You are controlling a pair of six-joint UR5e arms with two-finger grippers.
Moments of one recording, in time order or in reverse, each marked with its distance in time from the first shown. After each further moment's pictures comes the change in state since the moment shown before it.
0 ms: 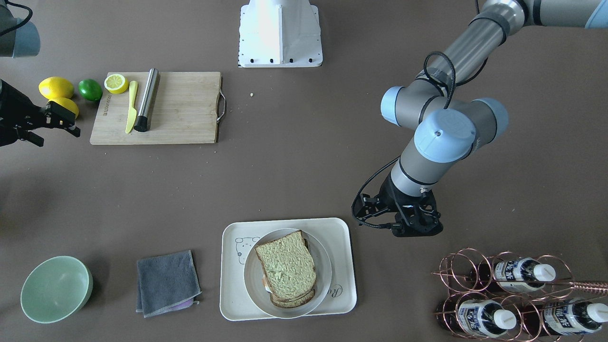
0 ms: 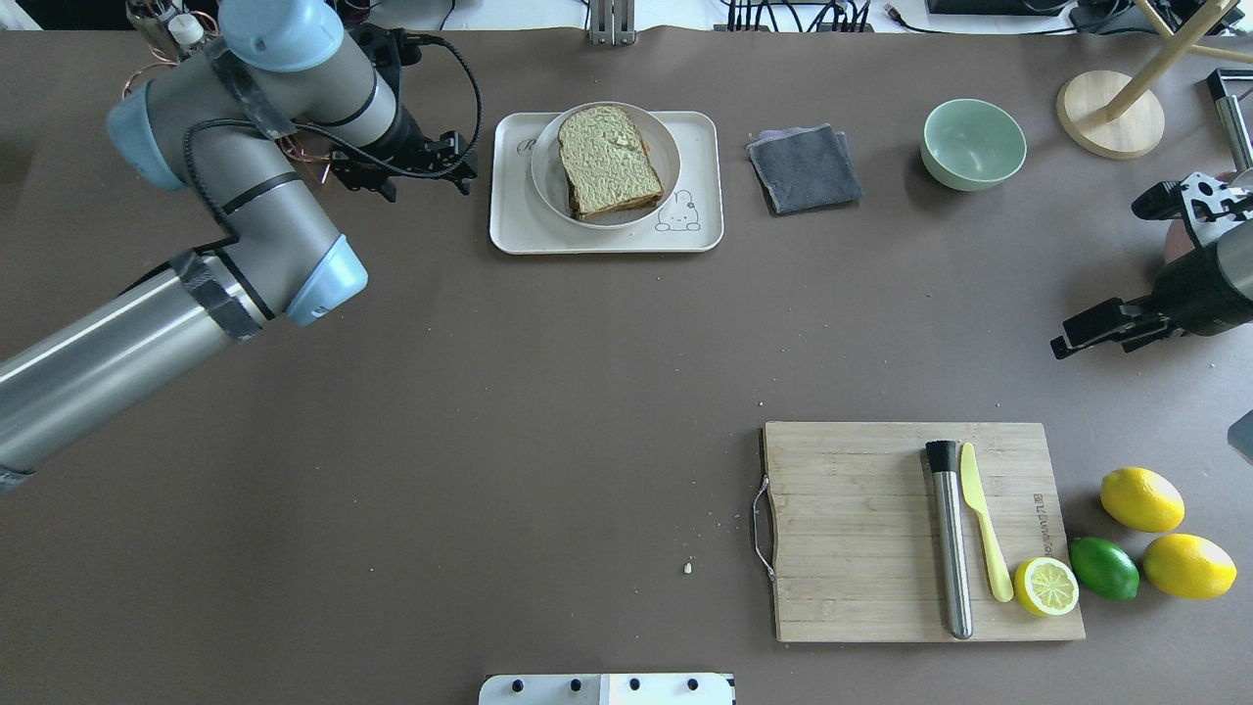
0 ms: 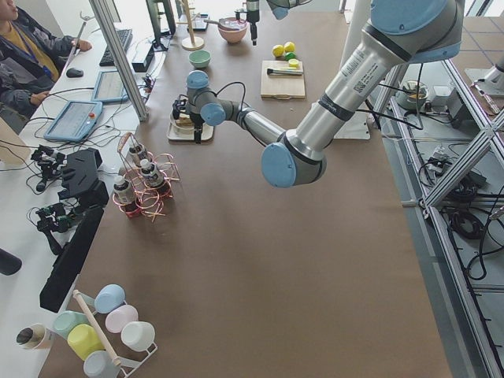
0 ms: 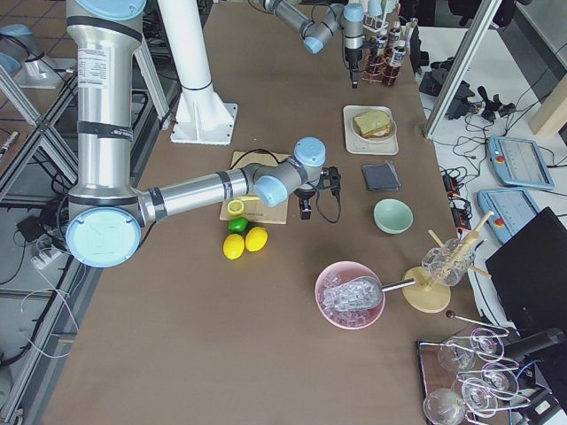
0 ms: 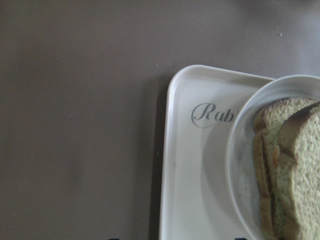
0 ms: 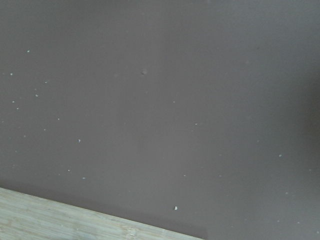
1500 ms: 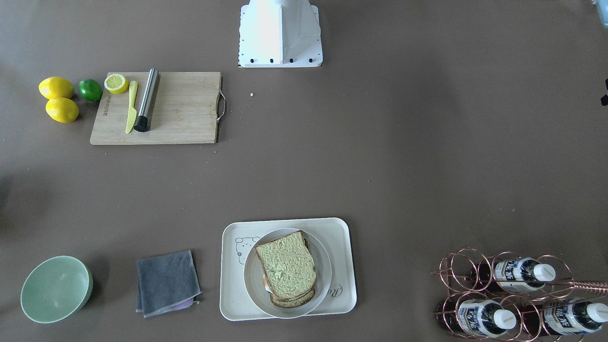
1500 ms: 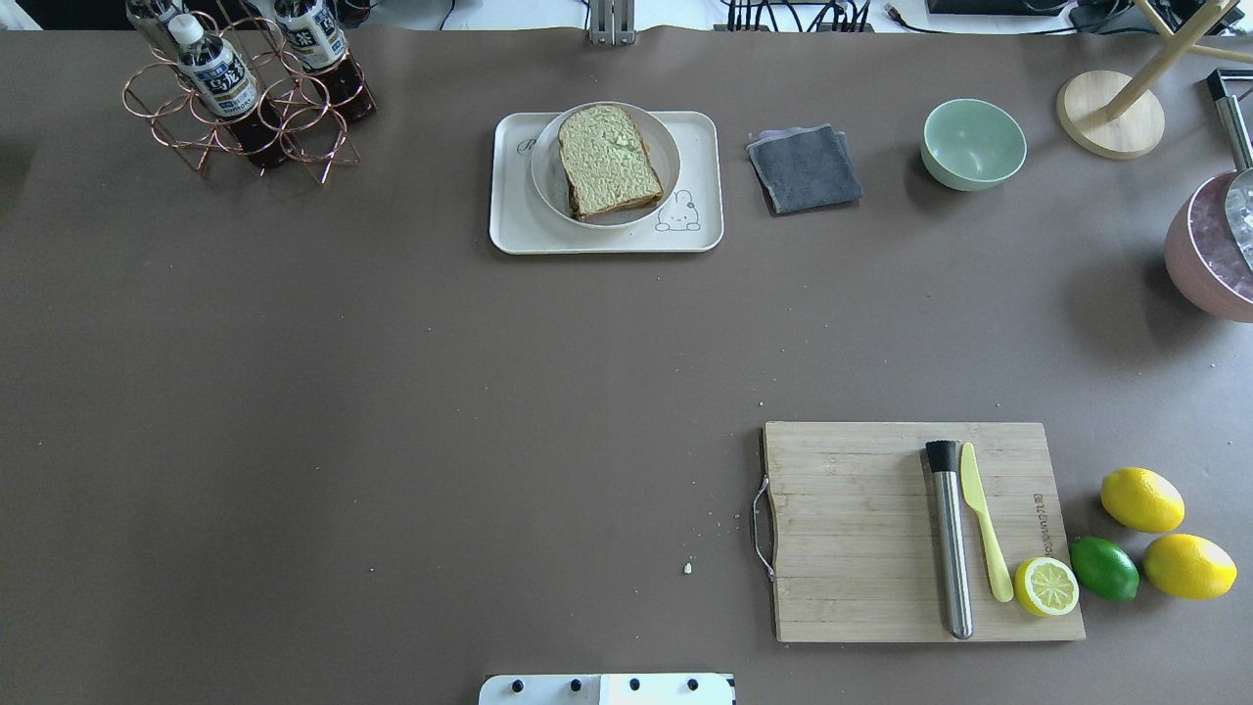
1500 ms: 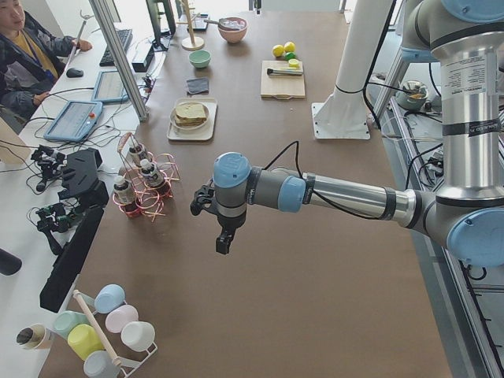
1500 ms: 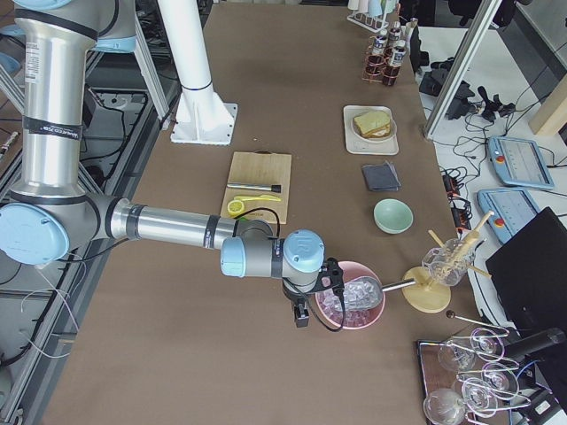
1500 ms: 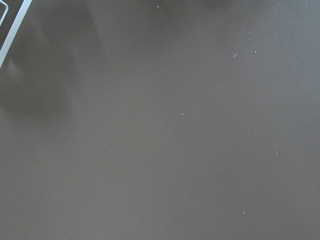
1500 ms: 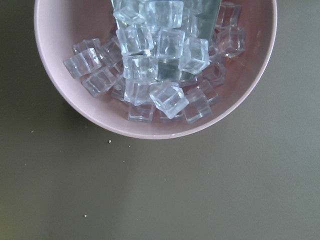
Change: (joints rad) left arm -0.603 0.810 -0.457 0.217 -0.244 1.069; right arm 0.473 -0.069 -0.249 -0.235 -0.015 -0.774
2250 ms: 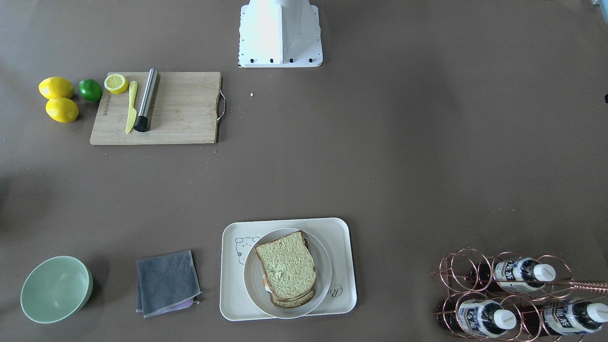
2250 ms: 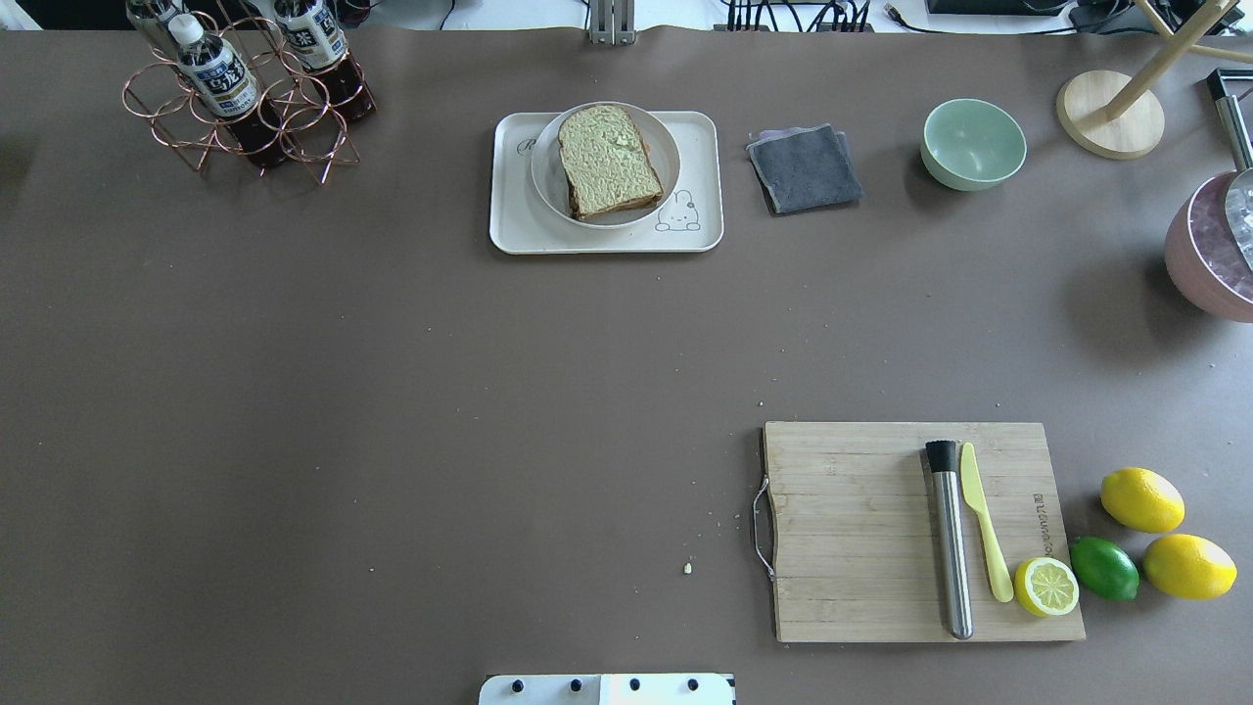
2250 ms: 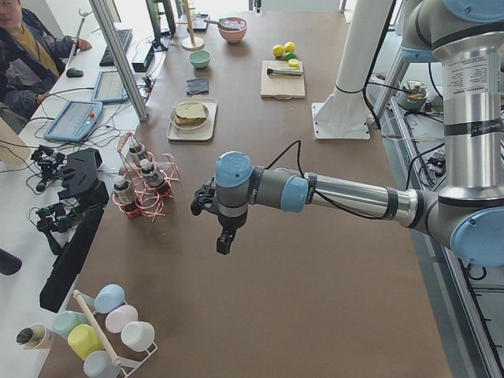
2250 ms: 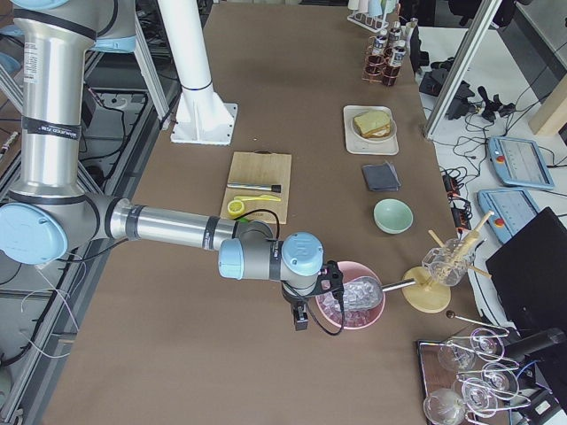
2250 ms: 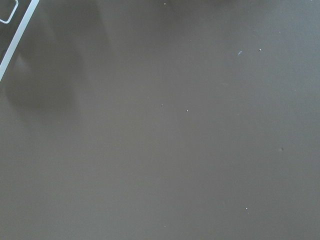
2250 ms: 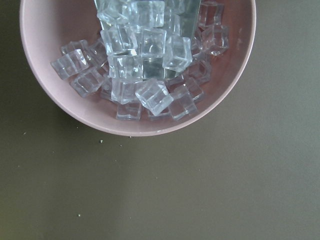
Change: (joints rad) left arm -0.012 0.003 -0.007 0.000 -0.001 0.000; right arm 0.014 0.001 -0.002 -0.002 0.000 0.001
